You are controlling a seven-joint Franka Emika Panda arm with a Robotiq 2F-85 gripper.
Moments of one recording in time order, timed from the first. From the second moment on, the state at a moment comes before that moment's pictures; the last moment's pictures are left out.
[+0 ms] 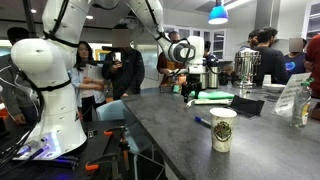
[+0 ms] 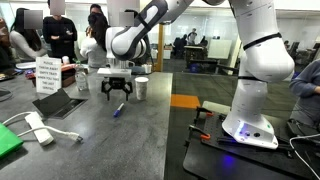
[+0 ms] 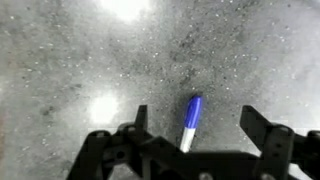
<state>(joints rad) 0.17 0.43 0.08 -1.98 0.10 2.43 1.20</state>
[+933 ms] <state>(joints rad) 0.25 0.61 -0.04 -1.95 0.10 2.61 1.21</state>
